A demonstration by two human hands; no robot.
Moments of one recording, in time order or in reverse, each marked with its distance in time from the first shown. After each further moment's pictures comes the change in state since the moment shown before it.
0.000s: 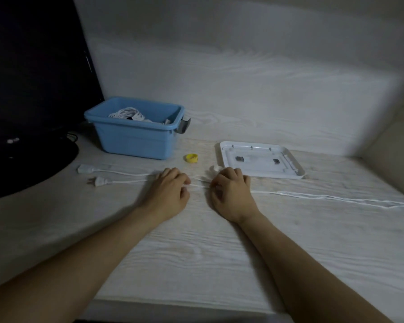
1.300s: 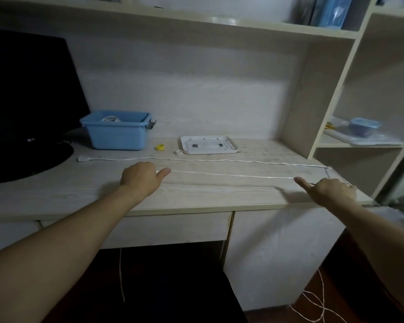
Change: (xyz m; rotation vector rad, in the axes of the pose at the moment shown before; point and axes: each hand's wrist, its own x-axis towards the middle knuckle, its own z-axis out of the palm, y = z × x) left_hand -0.108 0.123 -0.097 0.311 -0.142 -0.277; right_hand -0.265 0.131 -0.256 -0.614 -0.181 0.909
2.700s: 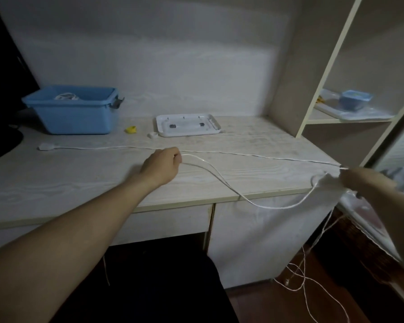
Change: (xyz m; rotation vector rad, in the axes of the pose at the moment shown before) left_hand 0.041 0.096 0.042 -0.471 -0.089 0.203; right_hand 0.086 0.093 0.031 0.157 -0.290 0.201
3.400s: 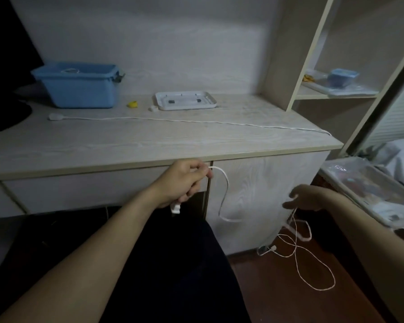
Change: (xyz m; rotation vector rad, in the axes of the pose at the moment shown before) left_hand -0.171 0.053 0.014 -0.865 -0.388 0.028; right_hand -0.160 0.003 0.096 -0.232 -0.405 -0.369
